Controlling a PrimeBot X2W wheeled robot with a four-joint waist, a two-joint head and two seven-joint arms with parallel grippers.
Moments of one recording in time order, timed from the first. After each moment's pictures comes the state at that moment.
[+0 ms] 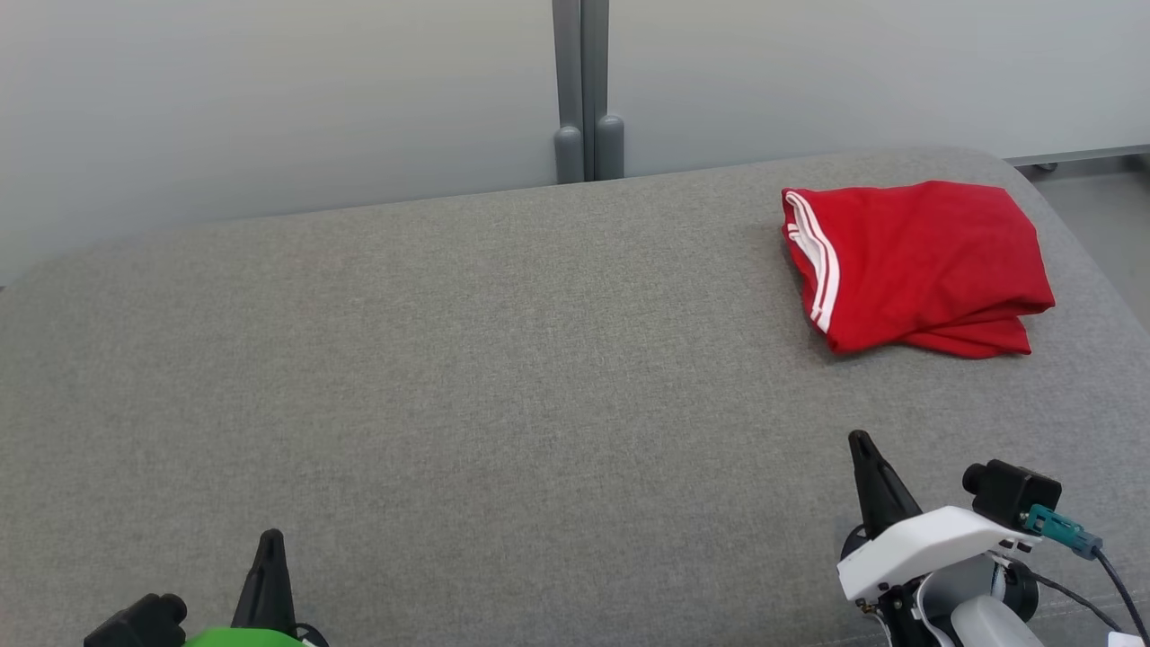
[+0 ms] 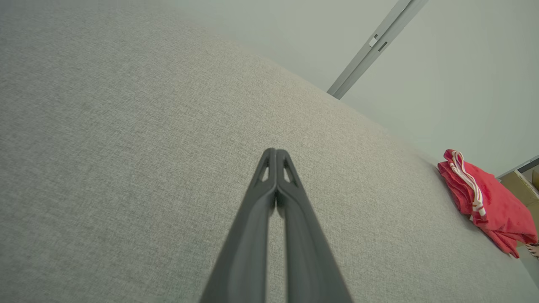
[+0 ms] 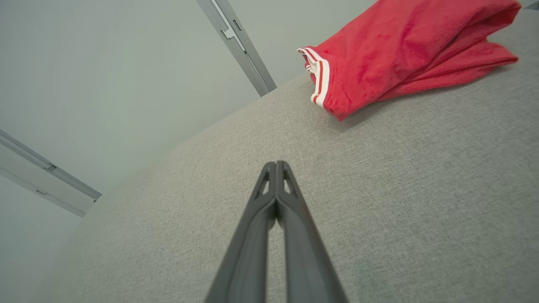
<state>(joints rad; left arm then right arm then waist) 0.16 0.05 -0.10 0.15 -0.73 0.07 -0.18 0.03 -0.10 0.29 0.24 0.66 -0.07 -0.19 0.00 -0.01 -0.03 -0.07</state>
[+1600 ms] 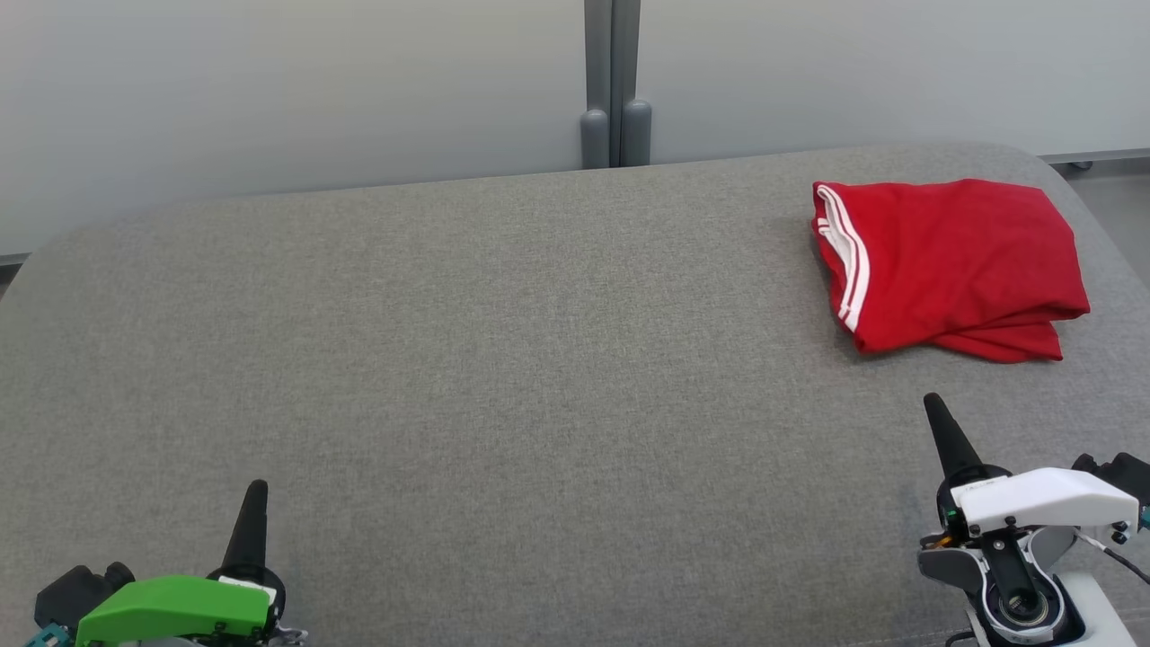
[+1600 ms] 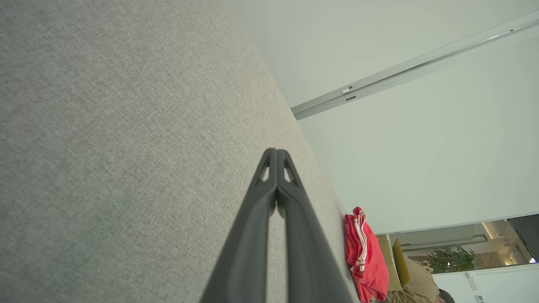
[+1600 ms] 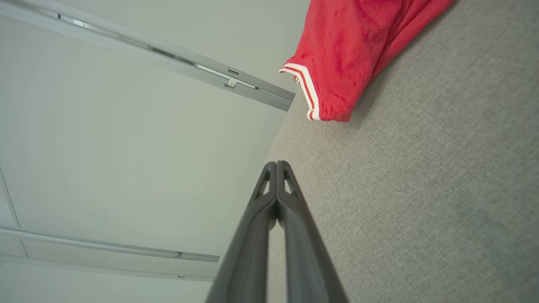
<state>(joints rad) 0.04 0.05 -0.02 0.22 -1.25 -0.03 -0.02 -0.01 -0.09 0.08 0.25 1.24 0.03 -0.04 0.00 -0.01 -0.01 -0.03</state>
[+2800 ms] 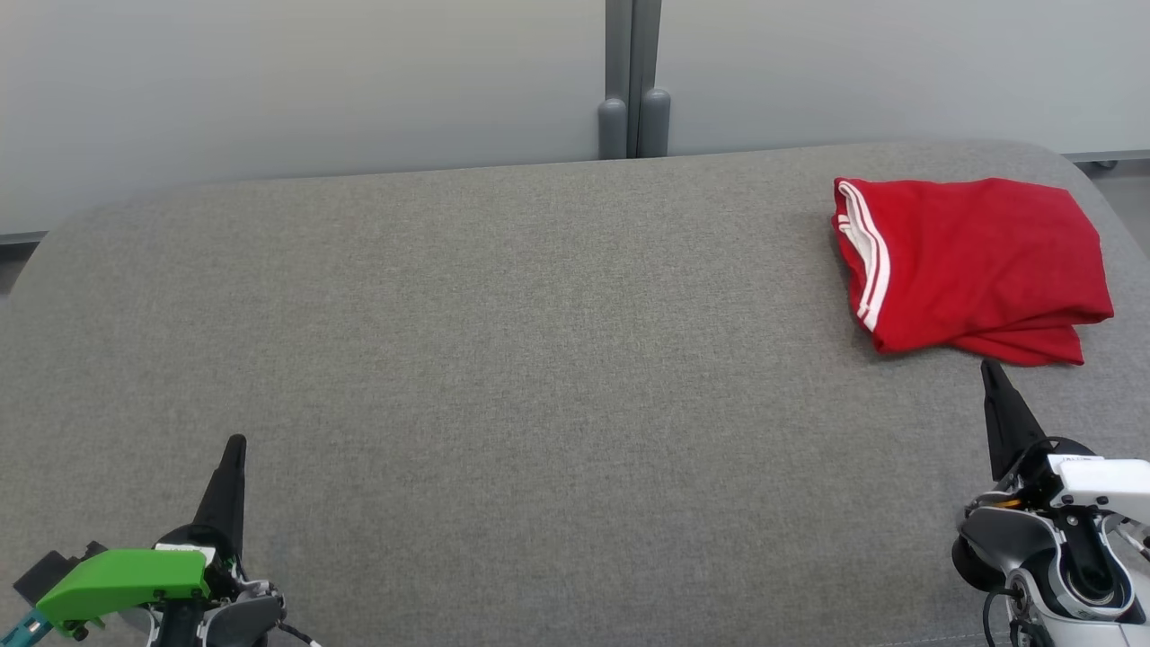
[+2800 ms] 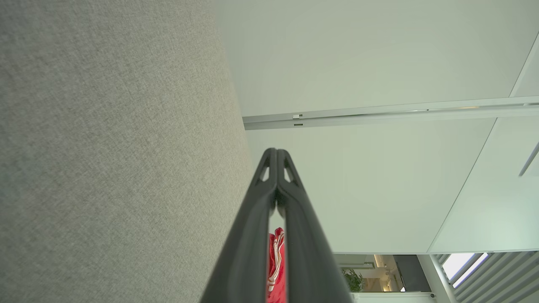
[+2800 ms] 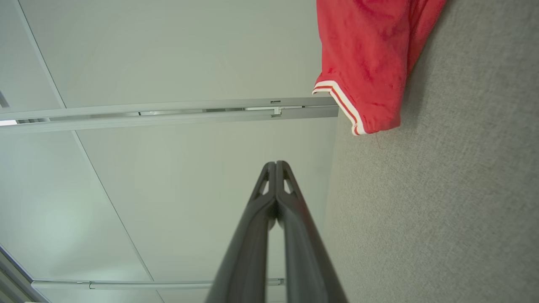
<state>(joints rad) -0.05 0.05 0.04 0.27 -1.62 -0.12 0.08 -0.05 -0.08 -0.07 0.27 1.65 0.11 0.06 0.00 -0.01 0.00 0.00</state>
